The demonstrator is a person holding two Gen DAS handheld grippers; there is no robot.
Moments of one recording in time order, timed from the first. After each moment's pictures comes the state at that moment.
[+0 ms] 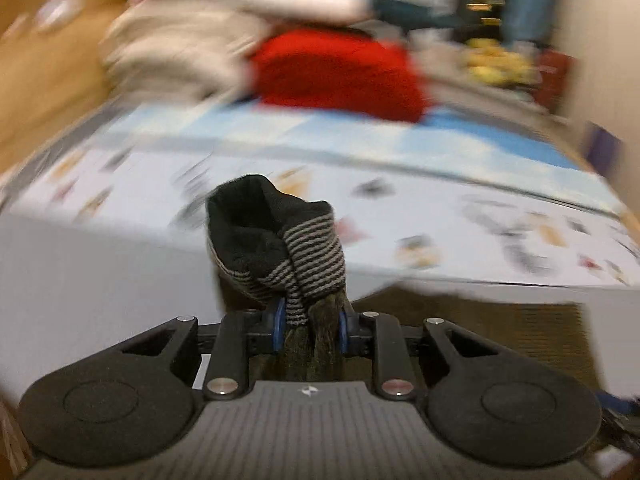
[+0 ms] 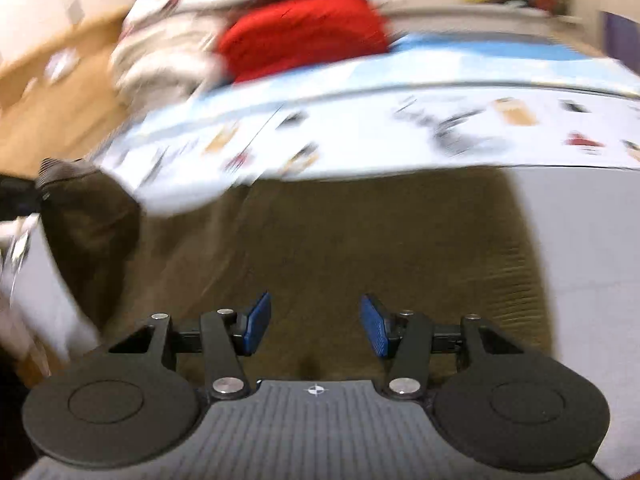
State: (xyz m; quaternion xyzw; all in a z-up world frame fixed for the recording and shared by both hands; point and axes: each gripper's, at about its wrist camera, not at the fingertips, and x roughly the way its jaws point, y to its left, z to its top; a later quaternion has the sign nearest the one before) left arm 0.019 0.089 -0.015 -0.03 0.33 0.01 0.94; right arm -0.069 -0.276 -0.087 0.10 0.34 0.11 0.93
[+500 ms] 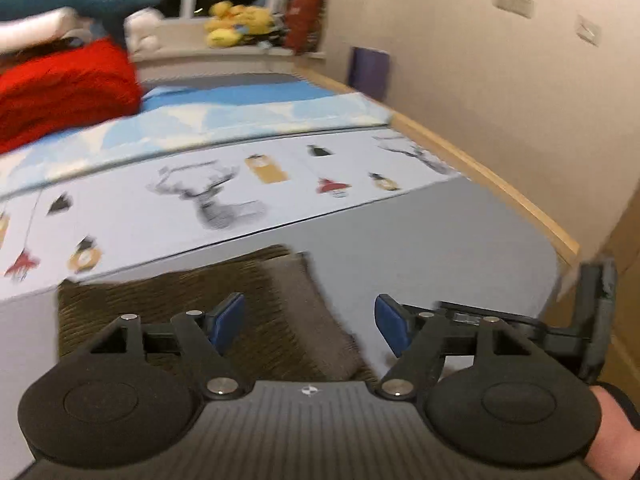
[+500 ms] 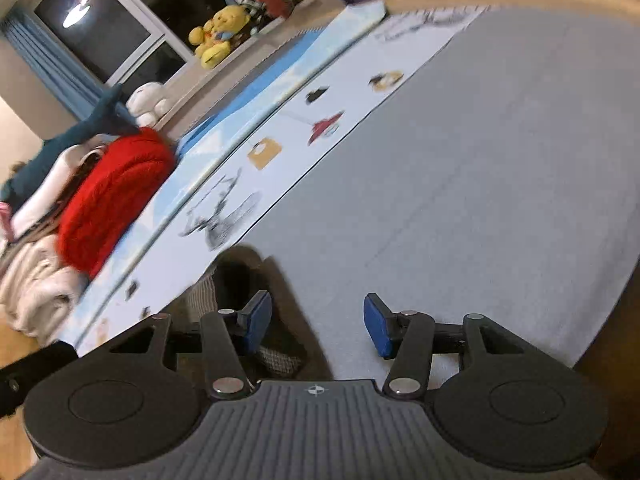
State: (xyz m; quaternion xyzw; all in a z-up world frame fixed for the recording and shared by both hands) left arm -0.012 -0.148 -0.044 0.03 0.35 -0.28 0.89; right arm -0.105 -0.439 -0.123 0.37 0.30 -0.07 0.88
